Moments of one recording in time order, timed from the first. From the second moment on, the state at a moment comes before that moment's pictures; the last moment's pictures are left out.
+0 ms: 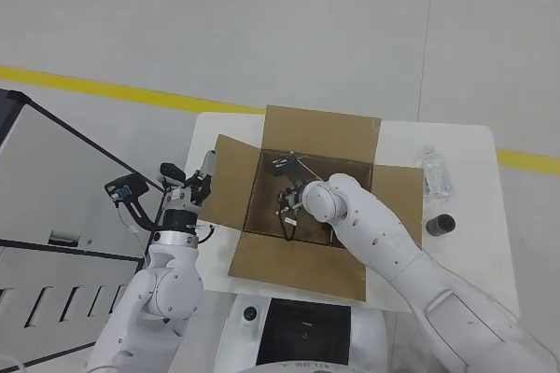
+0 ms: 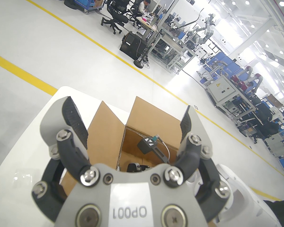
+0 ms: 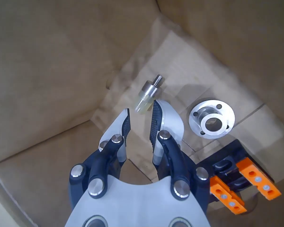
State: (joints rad) left arm 1.84 -1.22 -1.38 -2.22 0.76 0.33 0.14; right arm -0.80 -1.52 0.66 -0.99 -0.78 0.07 0.84
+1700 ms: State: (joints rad) left arm 1.84 -1.22 -1.38 -2.22 0.76 0.33 0.14; right arm -0.72 -1.65 0.58 -0.72 -0.68 0.08 0.70
